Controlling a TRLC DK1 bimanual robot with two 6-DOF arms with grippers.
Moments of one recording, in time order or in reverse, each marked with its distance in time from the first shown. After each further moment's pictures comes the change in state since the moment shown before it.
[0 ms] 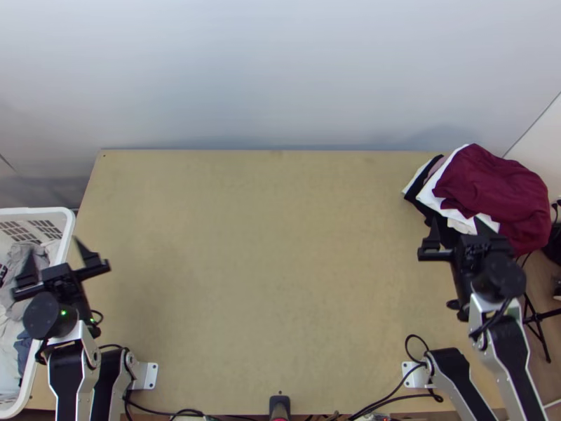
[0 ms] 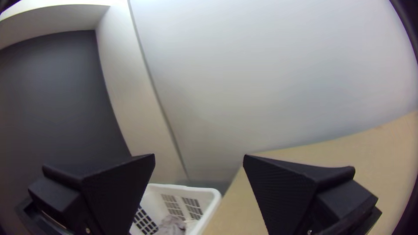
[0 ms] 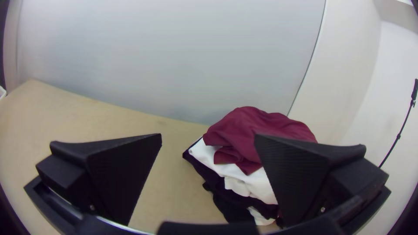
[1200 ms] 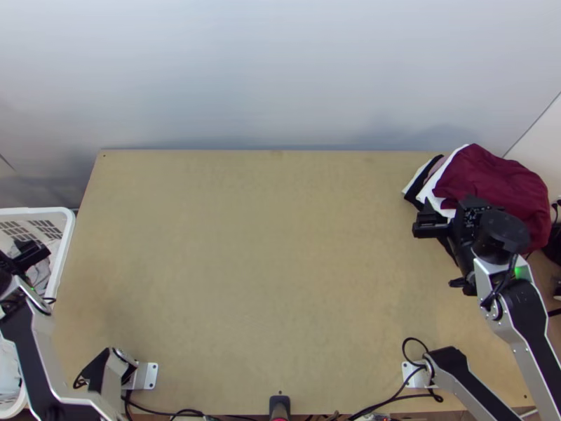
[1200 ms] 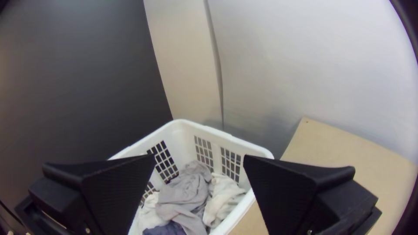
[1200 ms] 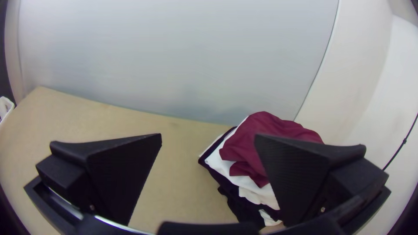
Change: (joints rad) left arm 0.605 0.596 0.266 -0.021 0.289 -0.175; right arm 0.106 0.236 0.327 -0.222 0.059 0.104
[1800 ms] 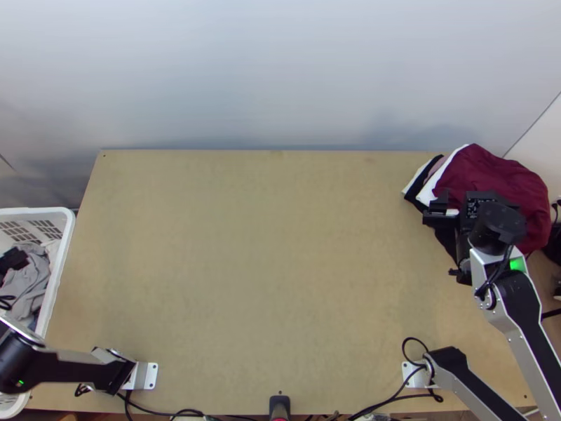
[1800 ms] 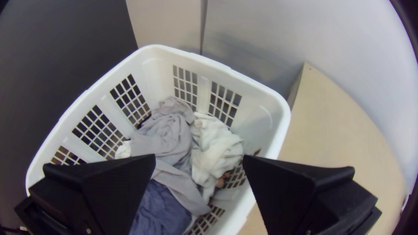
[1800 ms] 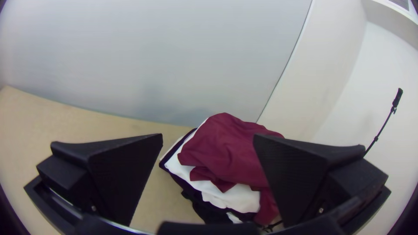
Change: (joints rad) left arm 0.249 0.601 0.444 -0.401 0.336 0.175; right arm -0.014 0.055 0.000 0.092 0.219 -0.064
